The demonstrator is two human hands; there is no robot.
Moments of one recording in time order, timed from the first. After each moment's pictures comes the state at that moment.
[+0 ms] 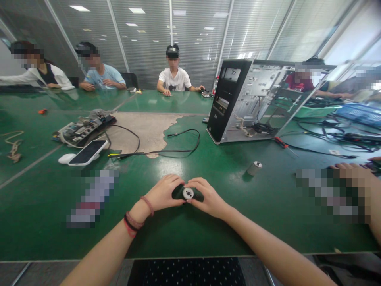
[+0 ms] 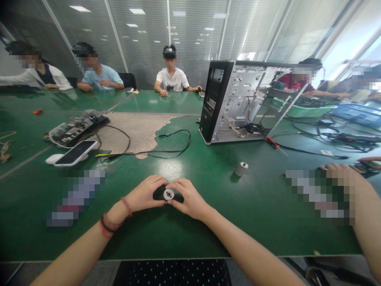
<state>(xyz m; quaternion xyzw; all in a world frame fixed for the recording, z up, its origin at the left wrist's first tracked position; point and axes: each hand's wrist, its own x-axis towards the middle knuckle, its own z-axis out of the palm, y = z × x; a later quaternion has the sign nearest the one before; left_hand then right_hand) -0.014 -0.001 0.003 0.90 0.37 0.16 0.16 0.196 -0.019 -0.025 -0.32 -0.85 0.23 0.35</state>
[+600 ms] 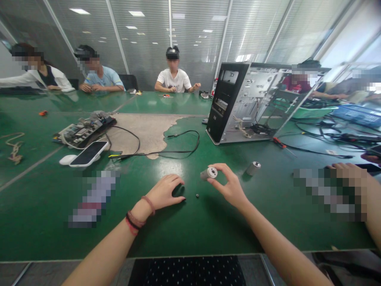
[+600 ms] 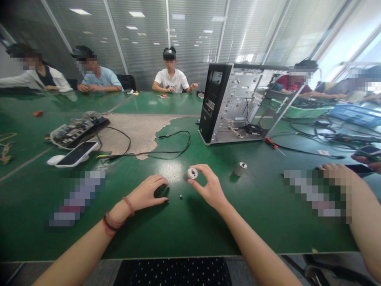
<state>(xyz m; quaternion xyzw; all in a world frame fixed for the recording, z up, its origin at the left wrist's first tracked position) -0.018 0.002 -0.003 0.90 0.38 0.15 0.14 0.238 -0.010 0.005 -0.43 -0.75 0.17 0.48</state>
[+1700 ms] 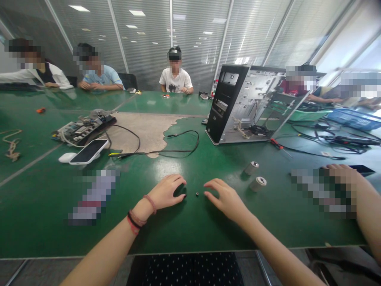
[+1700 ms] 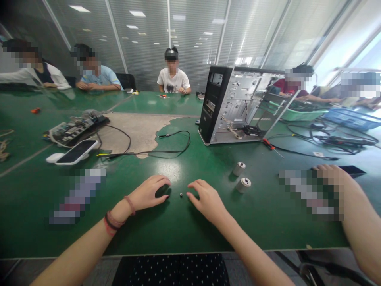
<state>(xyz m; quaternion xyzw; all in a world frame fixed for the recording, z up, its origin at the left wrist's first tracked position) -0.015 -0.005 -0.001 0.91 0.37 0.16 0.14 0.232 -0.043 -0.008 -0.50 -0.82 0.11 0.25</state>
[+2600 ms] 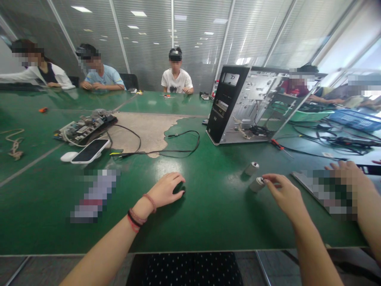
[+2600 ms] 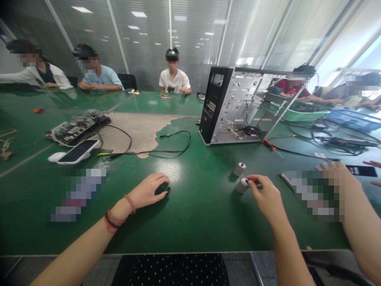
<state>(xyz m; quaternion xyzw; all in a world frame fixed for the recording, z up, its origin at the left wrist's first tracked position) -0.017 -0.003 0.000 0.90 0.38 0.17 0.13 0.392 -0.043 -0.017 -0.69 -0.63 0.01 0.34</state>
